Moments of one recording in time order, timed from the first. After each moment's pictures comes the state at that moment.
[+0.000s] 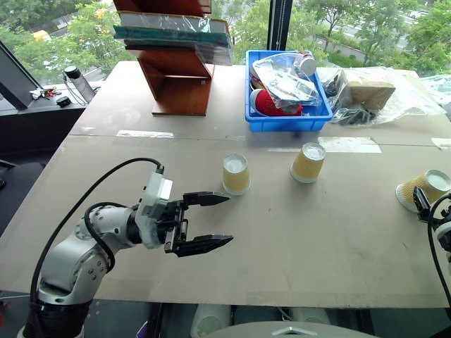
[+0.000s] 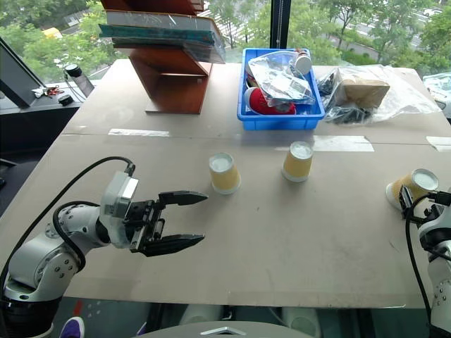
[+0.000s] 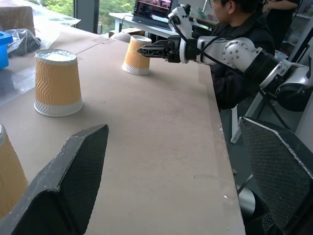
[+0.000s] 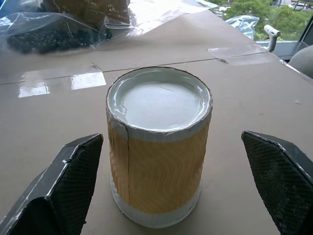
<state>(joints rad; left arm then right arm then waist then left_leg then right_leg) 0.00 0.74 0.15 -0.48 -0.81 0.47 -1.22 0.14 -0.41 -0.61 -0.29 0.48 0.45 0.18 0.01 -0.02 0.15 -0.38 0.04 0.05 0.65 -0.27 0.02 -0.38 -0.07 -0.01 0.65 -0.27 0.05</state>
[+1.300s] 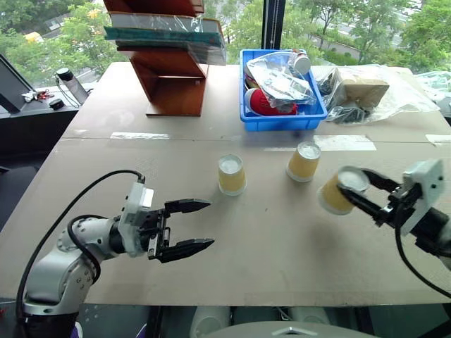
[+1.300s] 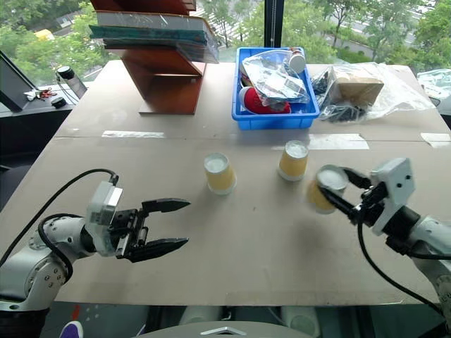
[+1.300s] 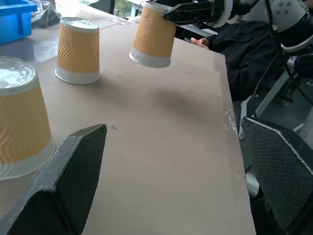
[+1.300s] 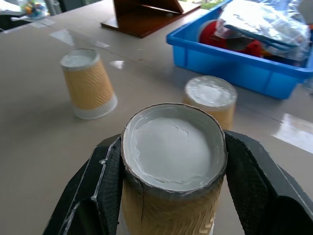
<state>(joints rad) 0.13 0.72 0.23 -0.38 -0.73 0.36 -1.26 0.13 -0.72 -0.30 -0.81 0.80 0.70 0.52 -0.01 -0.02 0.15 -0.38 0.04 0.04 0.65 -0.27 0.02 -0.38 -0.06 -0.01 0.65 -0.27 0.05</state>
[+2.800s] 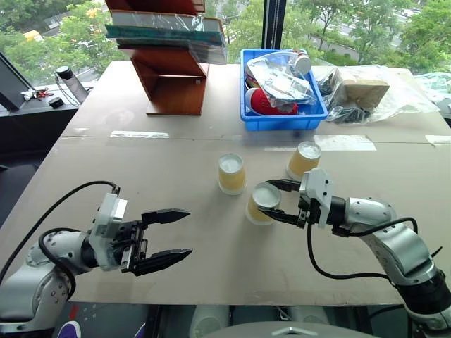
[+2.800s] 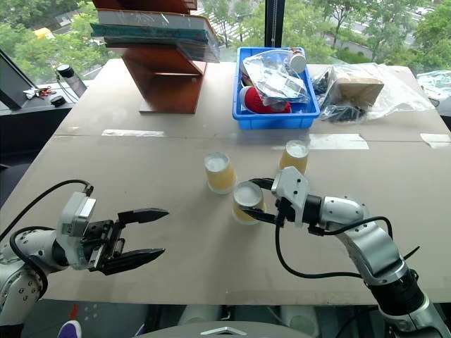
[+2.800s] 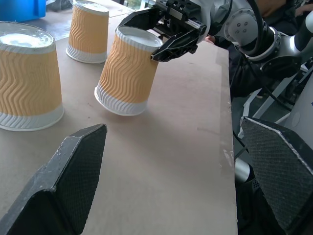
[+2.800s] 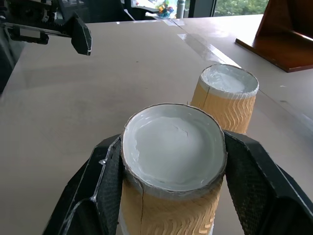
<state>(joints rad) 0.24 0.79 0.36 -0.34 -0.79 0.40 -1.38 -0.25 -0.52 0.29 -0.45 0.38 0.41 0.82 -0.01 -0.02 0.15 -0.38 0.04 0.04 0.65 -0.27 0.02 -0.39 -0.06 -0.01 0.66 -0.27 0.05</state>
